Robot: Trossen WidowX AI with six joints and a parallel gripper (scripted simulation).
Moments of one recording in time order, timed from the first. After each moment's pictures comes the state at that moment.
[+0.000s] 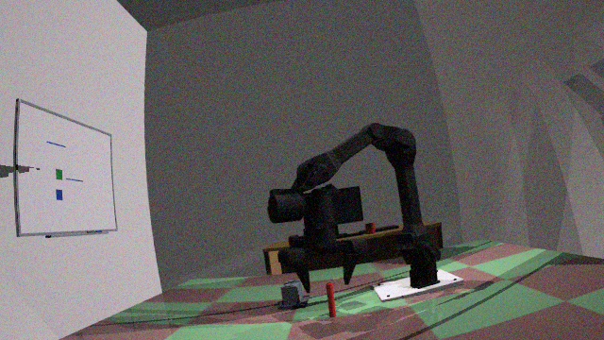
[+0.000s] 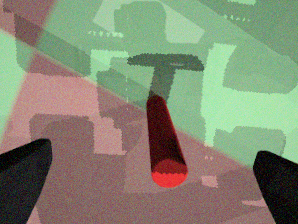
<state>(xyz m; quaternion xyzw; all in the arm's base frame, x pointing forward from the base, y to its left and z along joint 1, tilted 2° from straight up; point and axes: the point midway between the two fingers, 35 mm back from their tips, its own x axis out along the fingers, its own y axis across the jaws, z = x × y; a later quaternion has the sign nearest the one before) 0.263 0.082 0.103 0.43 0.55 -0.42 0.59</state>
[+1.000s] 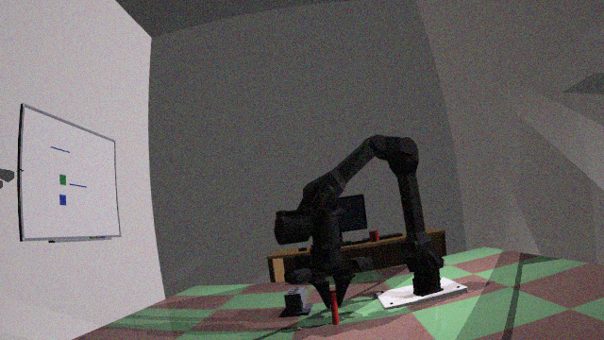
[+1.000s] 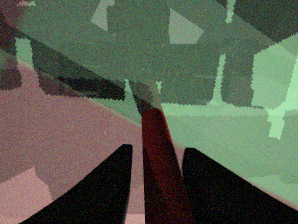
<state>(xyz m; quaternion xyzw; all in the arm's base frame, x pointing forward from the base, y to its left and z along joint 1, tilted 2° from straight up) 0.261 0.081 0.076 0.43 0.55 -0.42 0.58</state>
